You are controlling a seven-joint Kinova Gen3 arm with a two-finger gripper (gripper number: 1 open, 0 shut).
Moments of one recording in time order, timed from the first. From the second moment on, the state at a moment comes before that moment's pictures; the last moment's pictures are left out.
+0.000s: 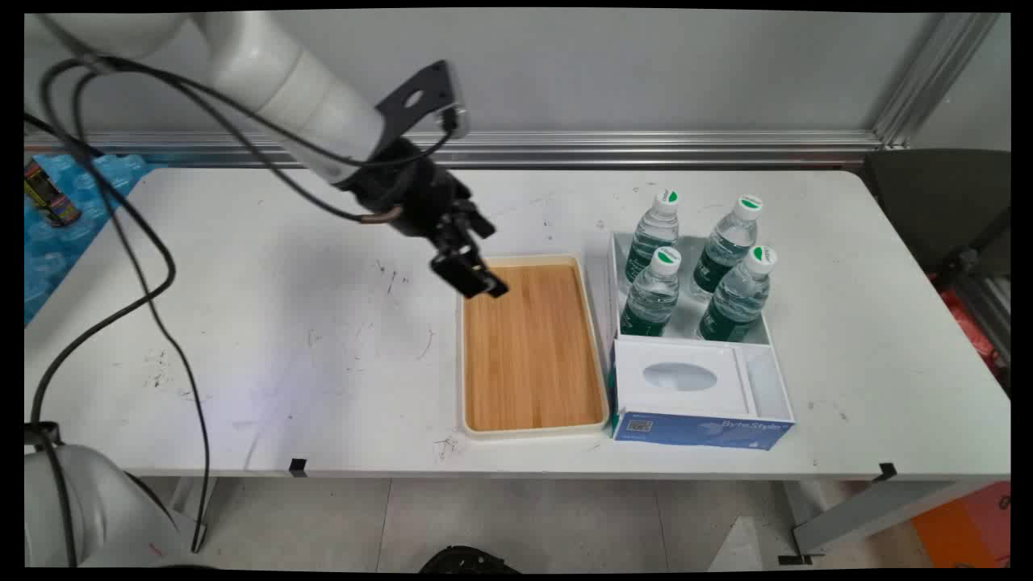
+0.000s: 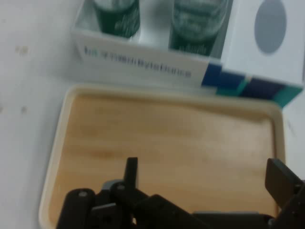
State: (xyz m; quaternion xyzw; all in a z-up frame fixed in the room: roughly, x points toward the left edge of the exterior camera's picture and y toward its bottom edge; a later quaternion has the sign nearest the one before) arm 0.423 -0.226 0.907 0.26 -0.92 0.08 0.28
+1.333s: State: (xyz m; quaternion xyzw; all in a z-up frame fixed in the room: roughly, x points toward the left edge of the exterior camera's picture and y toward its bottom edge) arm 0.306 -0.320 0.846 0.19 -0.92 0.07 0.34
